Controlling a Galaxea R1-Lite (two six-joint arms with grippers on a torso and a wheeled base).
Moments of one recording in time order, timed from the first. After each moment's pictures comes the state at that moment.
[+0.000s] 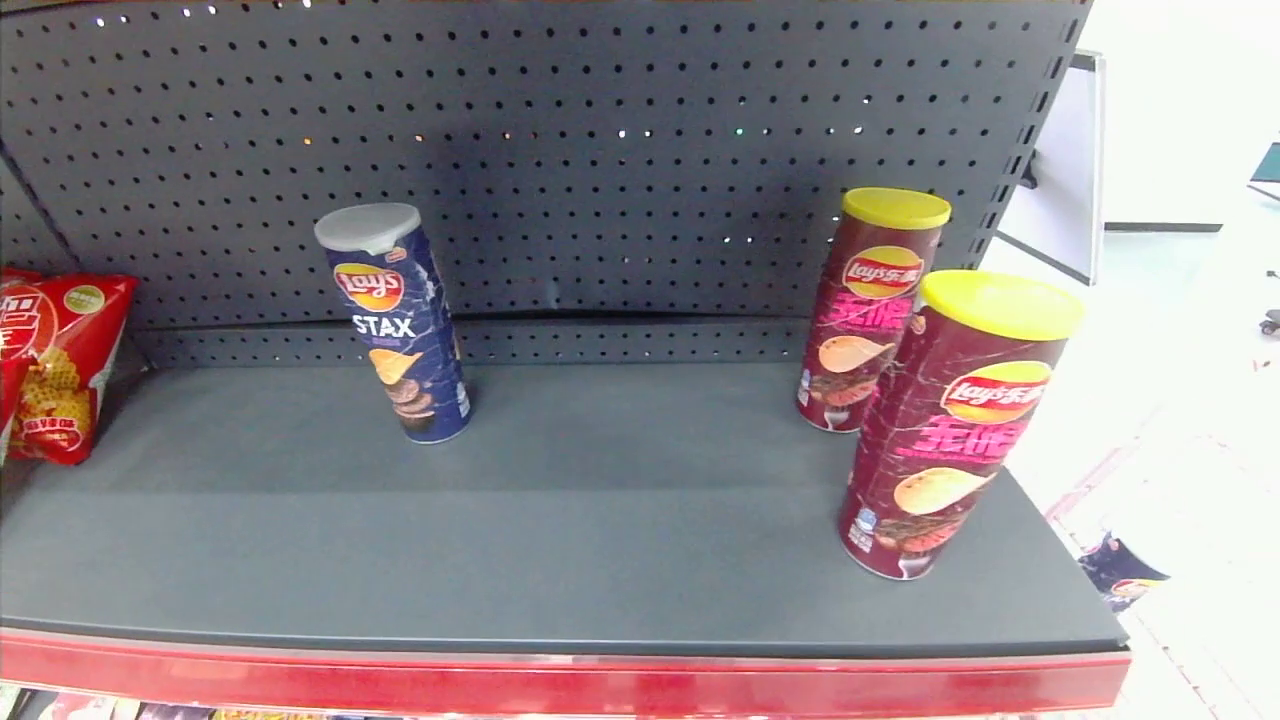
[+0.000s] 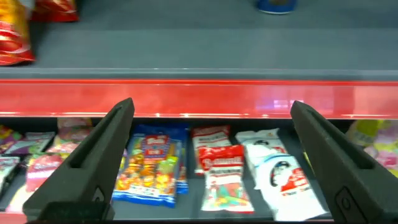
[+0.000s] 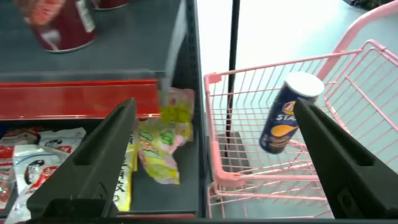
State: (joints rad) left arm 0.00 0.00 0.00 0.00 0.01 0.00; right arm 0.00 0.00 0.00 0.00 0.01 0.01
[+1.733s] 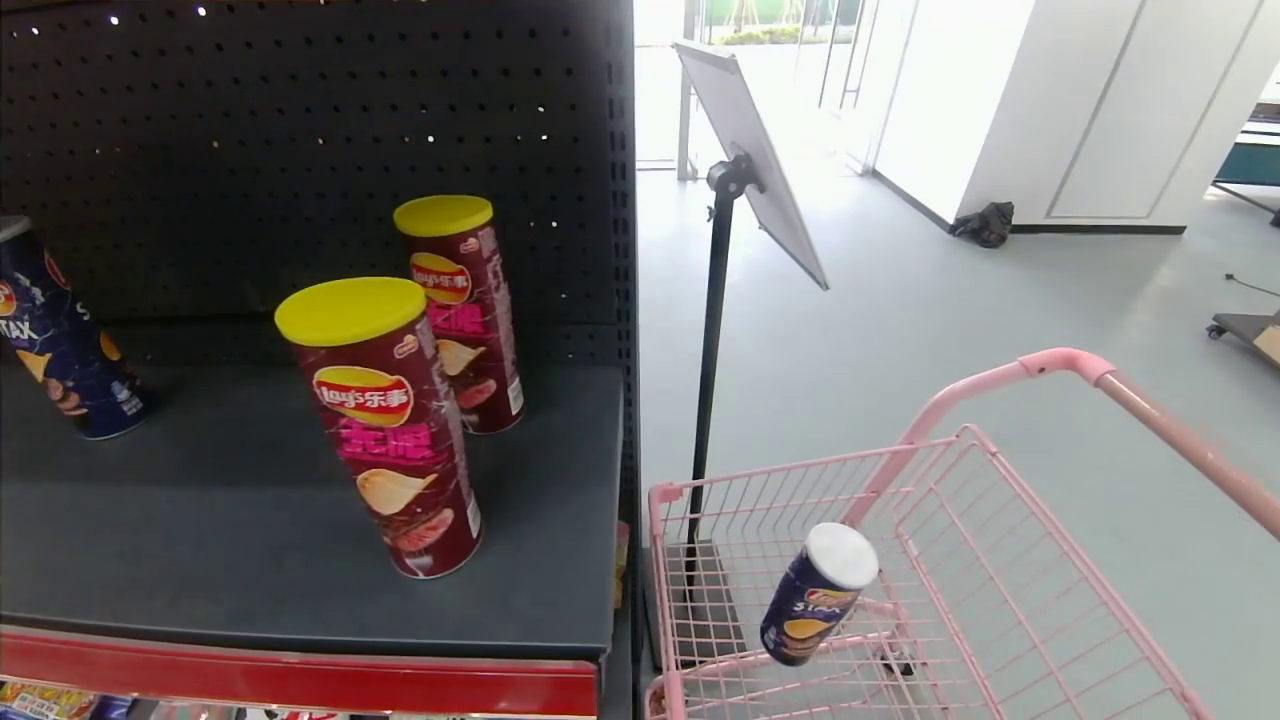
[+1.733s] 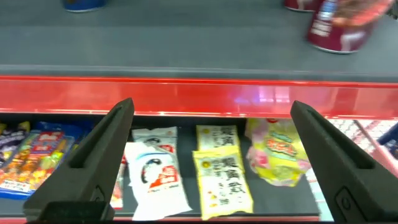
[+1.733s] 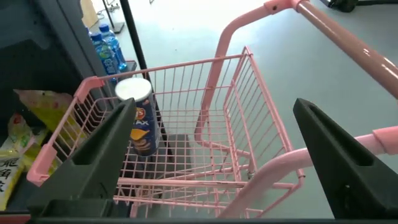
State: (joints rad) left arm 0.00 0.00 0.00 0.00 0.01 -0.01; right arm 0.00 0.00 0.00 0.00 0.01 0.01
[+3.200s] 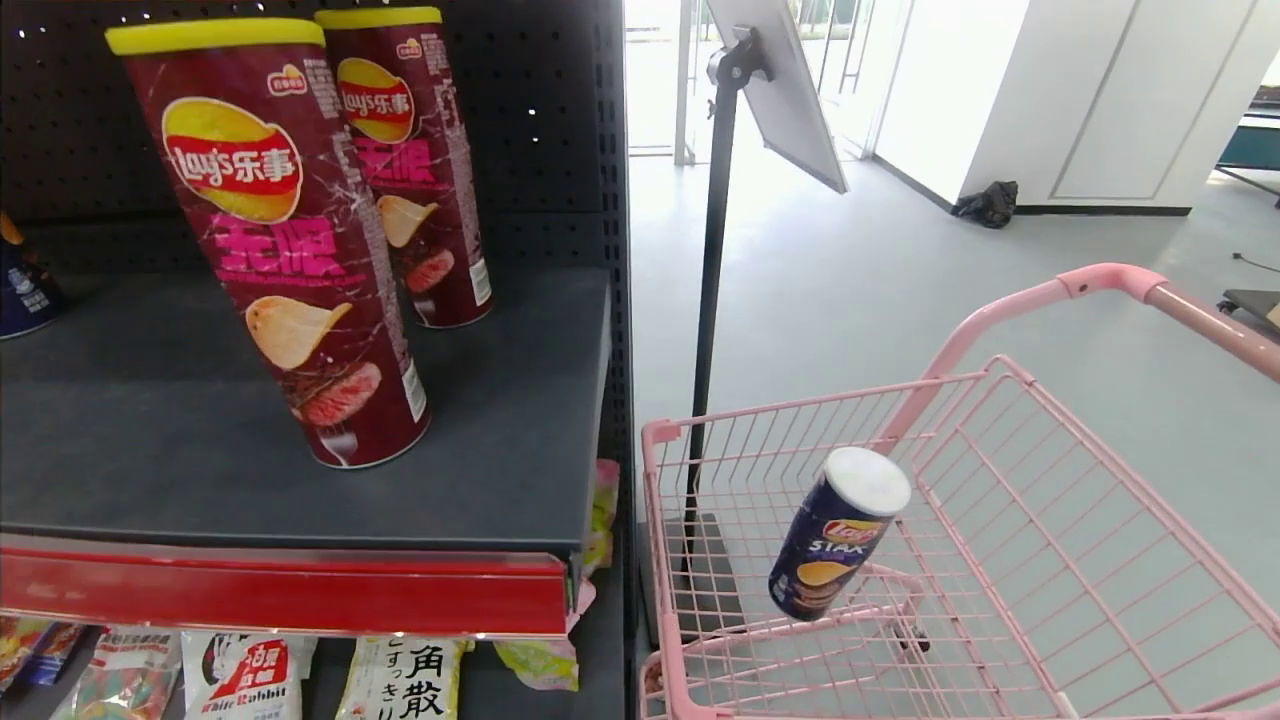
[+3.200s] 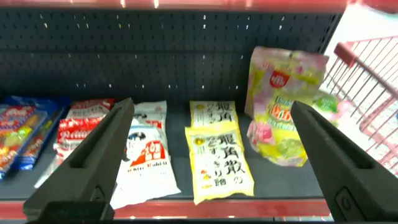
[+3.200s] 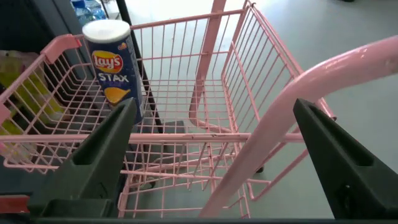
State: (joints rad) left arm 0.00 0.00 0.00 0.00 0.01 -0.01; right arm 0.00 0.00 0.00 0.00 0.01 0.01
